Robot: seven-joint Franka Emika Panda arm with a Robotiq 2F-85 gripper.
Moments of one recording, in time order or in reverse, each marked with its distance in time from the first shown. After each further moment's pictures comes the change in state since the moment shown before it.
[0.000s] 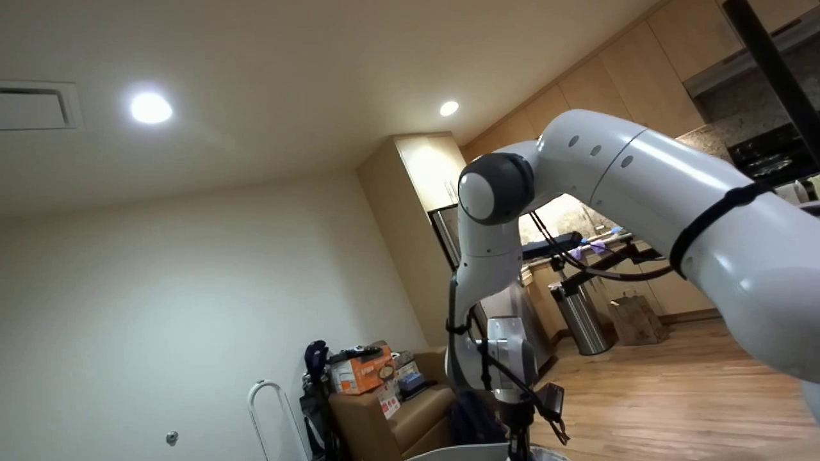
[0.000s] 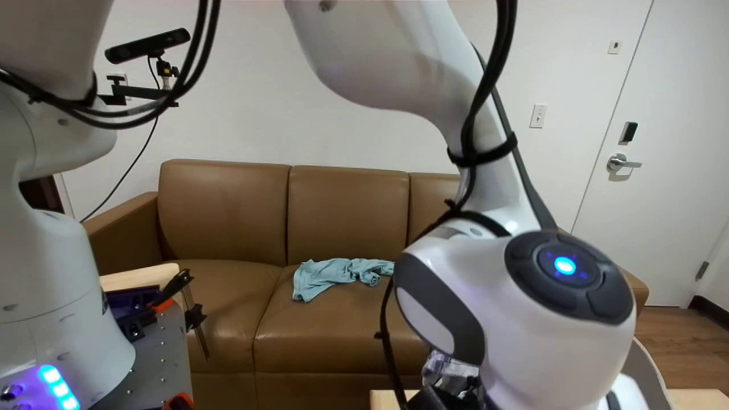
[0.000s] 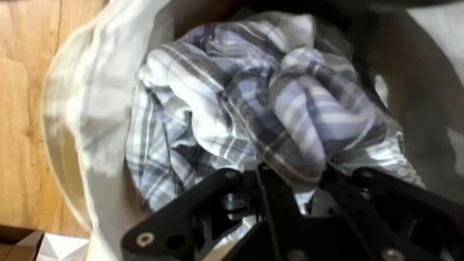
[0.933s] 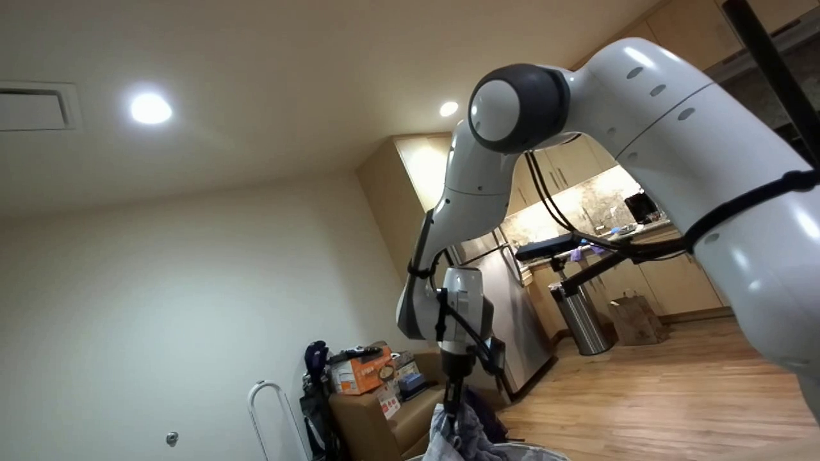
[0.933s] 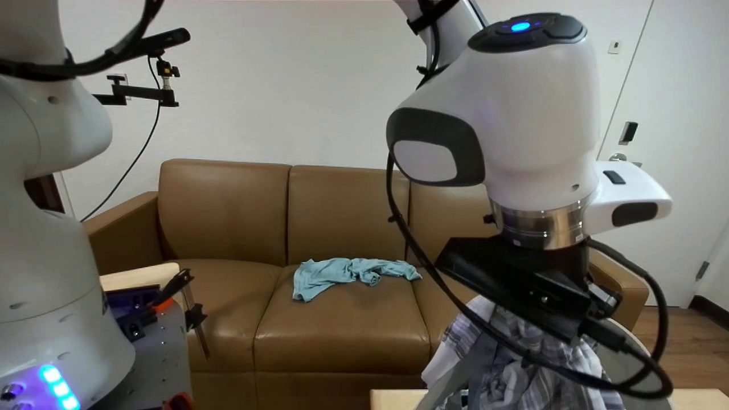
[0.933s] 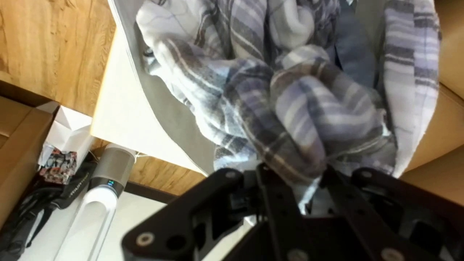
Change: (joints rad) arm 0.085 -0.329 0.069 -0.099 0.010 0.079 -0.003
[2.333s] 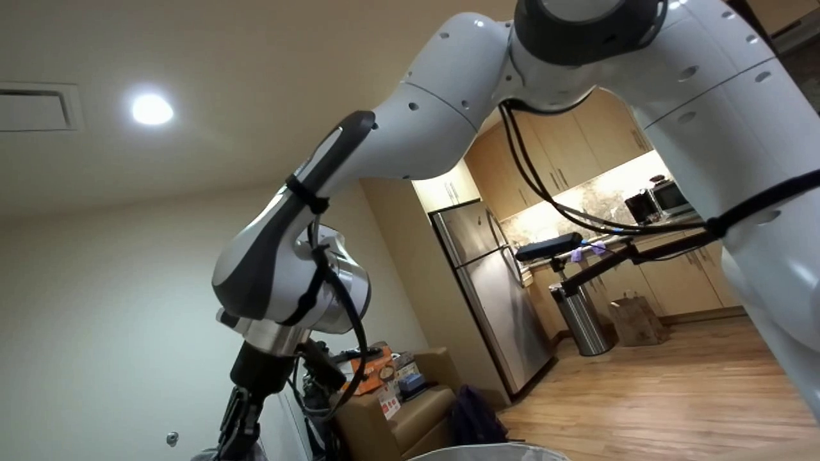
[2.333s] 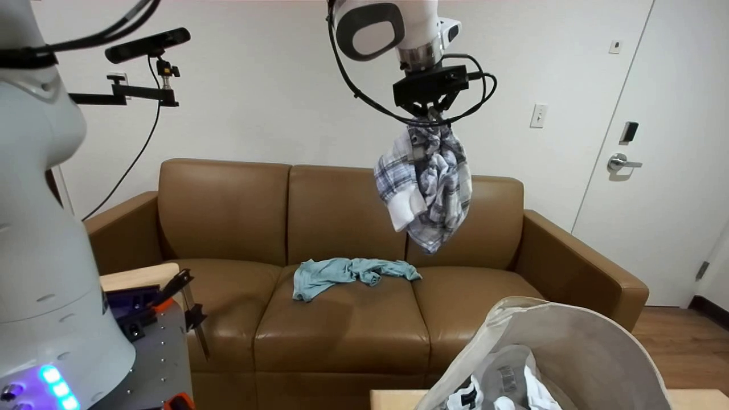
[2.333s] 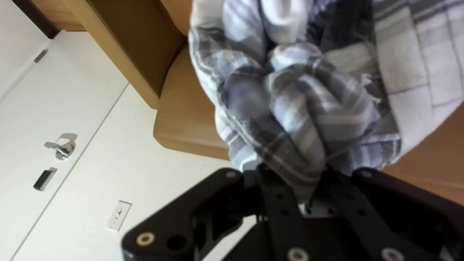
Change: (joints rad) arm 0.368 -0.204 0.286 0.128 -0.166 -0.057 -0.006
